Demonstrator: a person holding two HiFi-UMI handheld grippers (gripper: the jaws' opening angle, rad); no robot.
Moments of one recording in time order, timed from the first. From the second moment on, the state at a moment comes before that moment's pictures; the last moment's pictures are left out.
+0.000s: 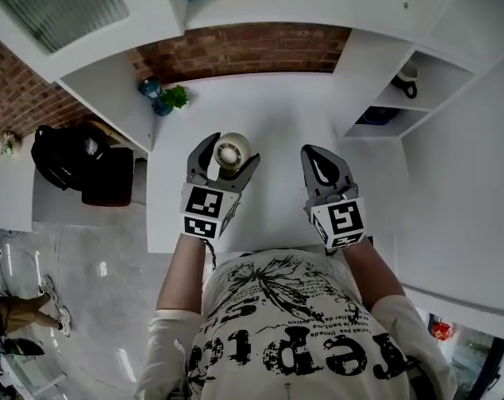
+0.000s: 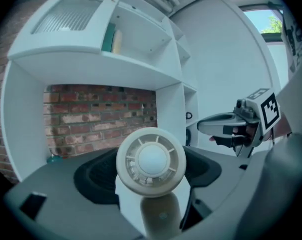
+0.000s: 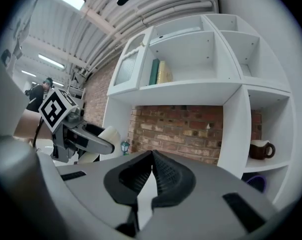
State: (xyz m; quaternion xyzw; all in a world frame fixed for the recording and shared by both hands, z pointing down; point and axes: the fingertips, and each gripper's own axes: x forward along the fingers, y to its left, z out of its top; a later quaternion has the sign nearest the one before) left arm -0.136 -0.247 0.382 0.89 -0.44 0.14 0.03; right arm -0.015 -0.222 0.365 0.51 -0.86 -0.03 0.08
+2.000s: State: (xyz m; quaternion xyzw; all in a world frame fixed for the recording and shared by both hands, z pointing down) left arm -0.114 -0.304 0.626 0.83 -0.41 0.30 0.22; right arm 0.018 -0.286 0.470 0.51 -0.84 0.10 0.12
